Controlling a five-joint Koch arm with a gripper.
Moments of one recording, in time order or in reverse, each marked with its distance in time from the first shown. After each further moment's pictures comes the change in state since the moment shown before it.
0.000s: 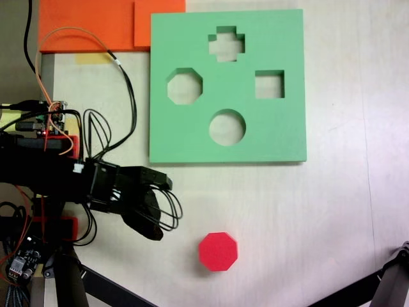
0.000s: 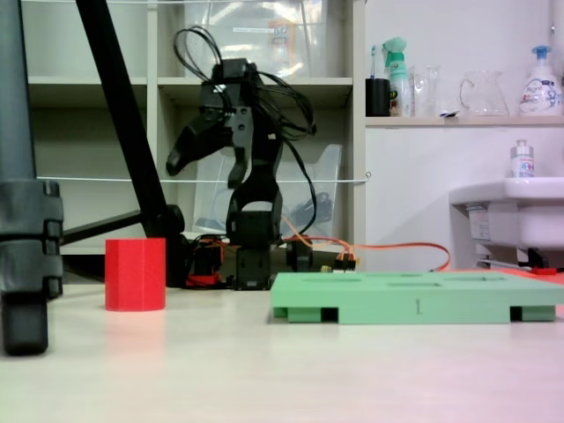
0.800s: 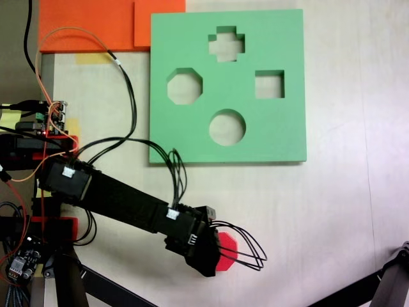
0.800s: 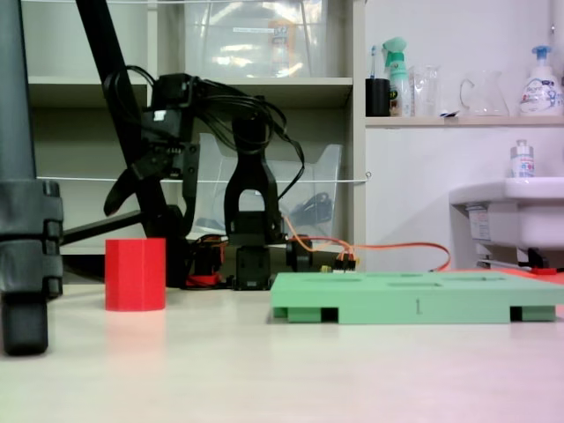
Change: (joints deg) arm 8.9 -38.4 -20.6 -1.1 -19.1
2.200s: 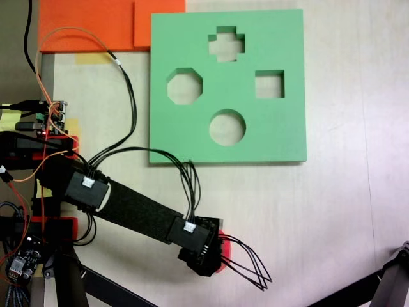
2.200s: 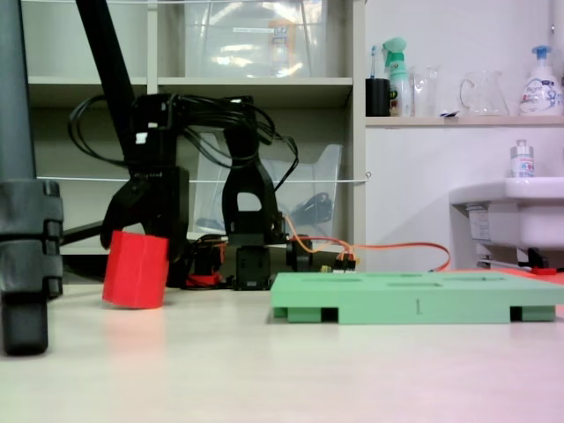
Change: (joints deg) arm 1.7 -7.0 -4.7 3.5 11.2
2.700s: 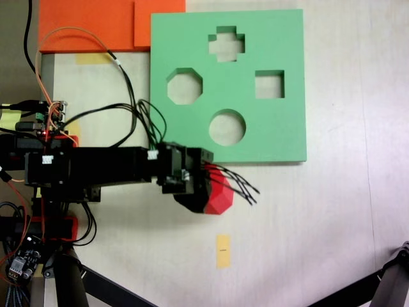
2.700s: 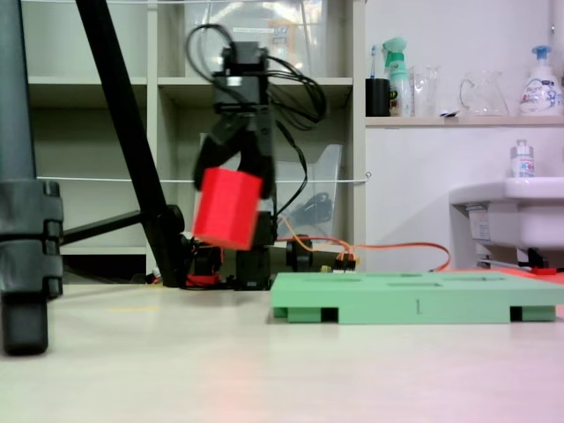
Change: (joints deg) arm -30.3 16.9 0.3 6.2 28.7
